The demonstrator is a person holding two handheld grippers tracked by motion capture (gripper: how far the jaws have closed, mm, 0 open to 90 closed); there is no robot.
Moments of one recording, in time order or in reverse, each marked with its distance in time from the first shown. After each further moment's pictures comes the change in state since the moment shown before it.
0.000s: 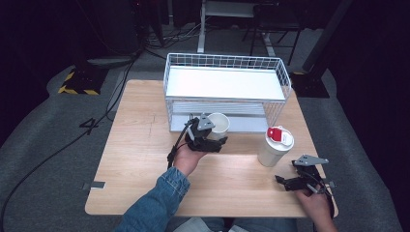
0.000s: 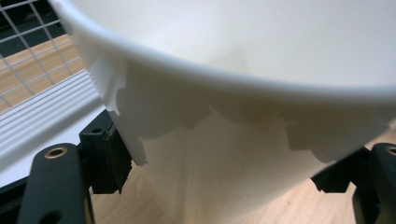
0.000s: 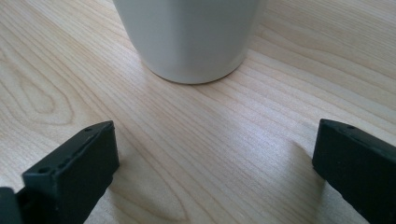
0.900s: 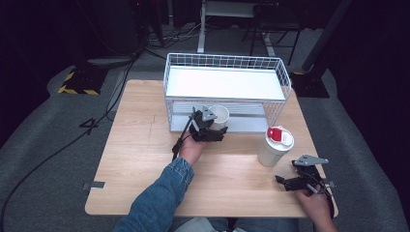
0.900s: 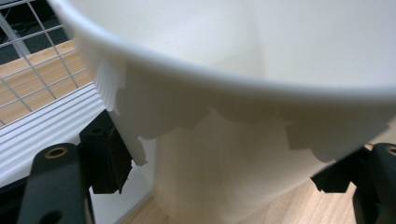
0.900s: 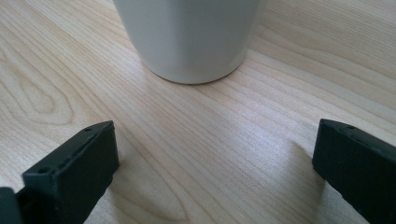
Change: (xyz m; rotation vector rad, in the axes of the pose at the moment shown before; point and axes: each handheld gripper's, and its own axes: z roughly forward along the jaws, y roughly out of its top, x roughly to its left) left arm 0.025 0.001 0.043 -0.001 0.069 -0.043; right arm 0.000 0.000 0.000 0.000 0.000 0.000
